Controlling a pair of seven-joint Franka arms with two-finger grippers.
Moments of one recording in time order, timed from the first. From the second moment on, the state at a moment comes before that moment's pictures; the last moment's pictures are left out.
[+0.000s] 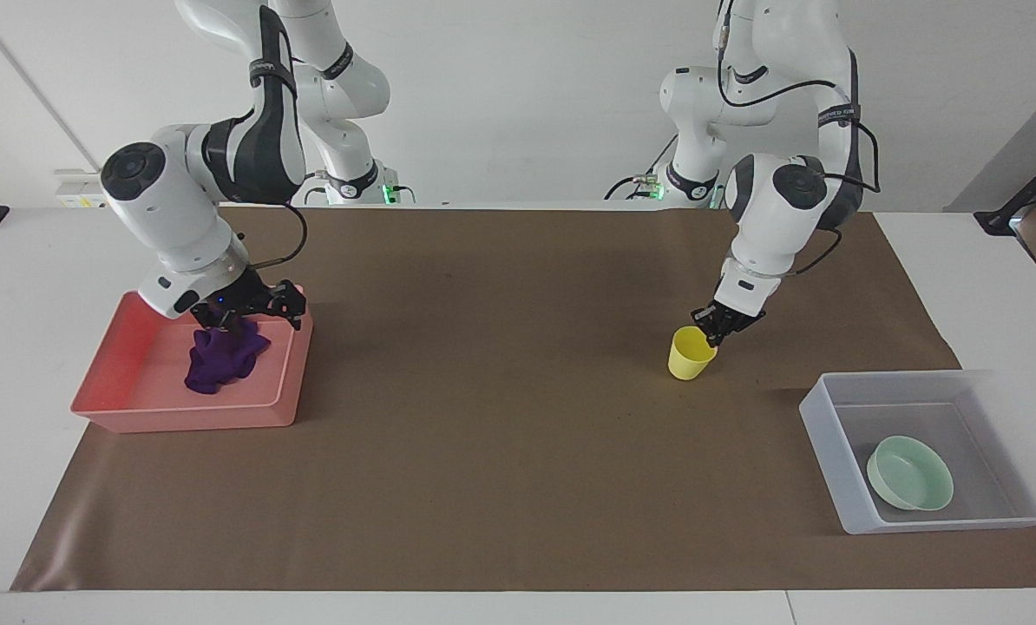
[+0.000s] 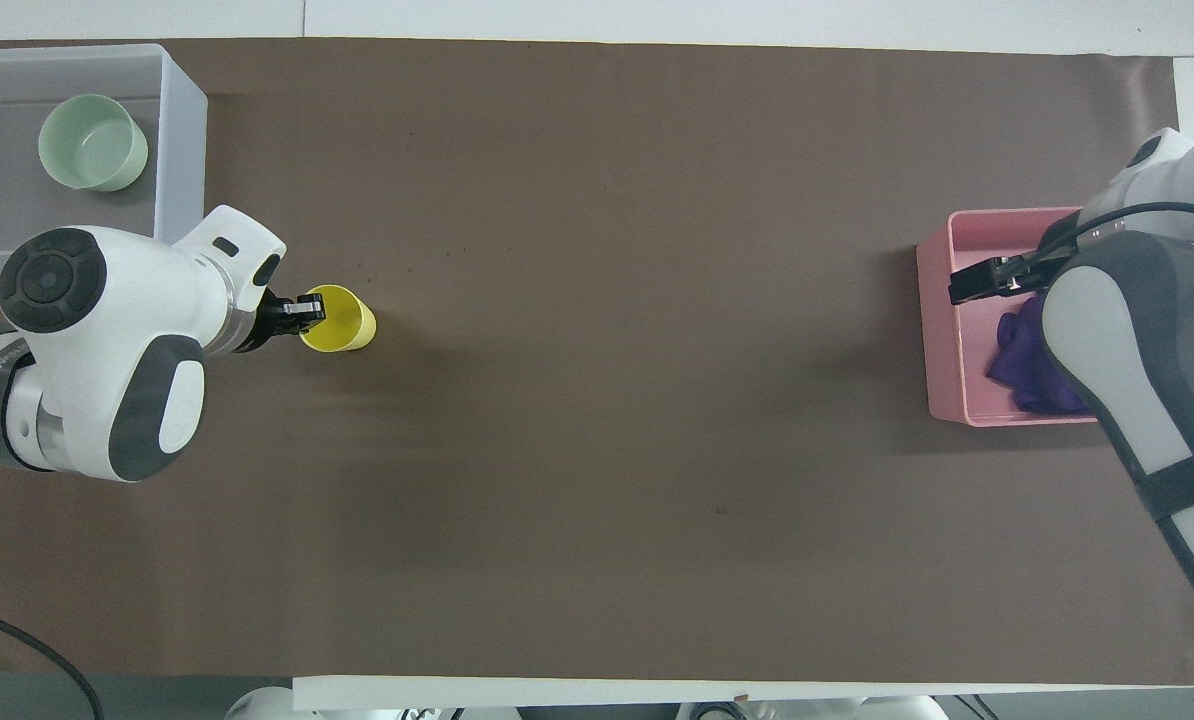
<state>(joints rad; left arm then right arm) -0.31 0.02 0.01 -2.23 -0.02 2.33 -0.38 0.09 0.06 -0.12 -1.94 0.07 1.95 -0.16</state>
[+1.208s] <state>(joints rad) 0.11 0.50 0.06 -1.48 -0.01 2.21 -0.35 0.12 0.02 -0.13 -1.52 0.02 1.35 -0.14</state>
